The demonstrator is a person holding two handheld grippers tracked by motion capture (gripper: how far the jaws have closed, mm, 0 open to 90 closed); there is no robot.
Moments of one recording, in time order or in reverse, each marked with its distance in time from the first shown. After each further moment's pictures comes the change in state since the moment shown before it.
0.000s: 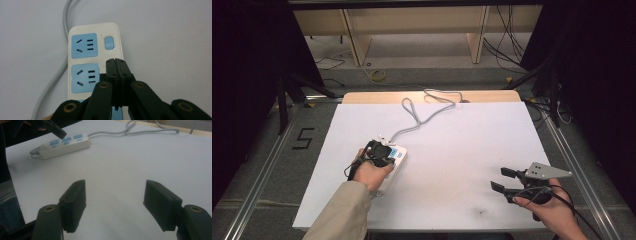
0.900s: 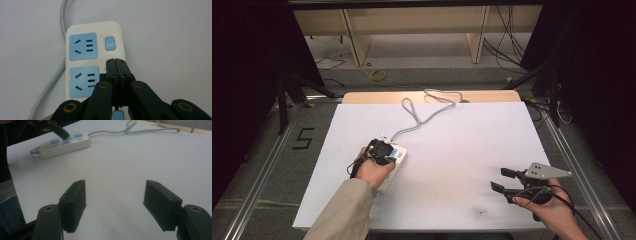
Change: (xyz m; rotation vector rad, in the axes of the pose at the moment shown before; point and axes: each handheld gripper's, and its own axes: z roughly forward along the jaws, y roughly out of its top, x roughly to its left) left arm 0.001 0.004 0.010 0.030 -0.006 -0.003; right arm 0.000 0.000 0.000 0.004 0.001 0.001
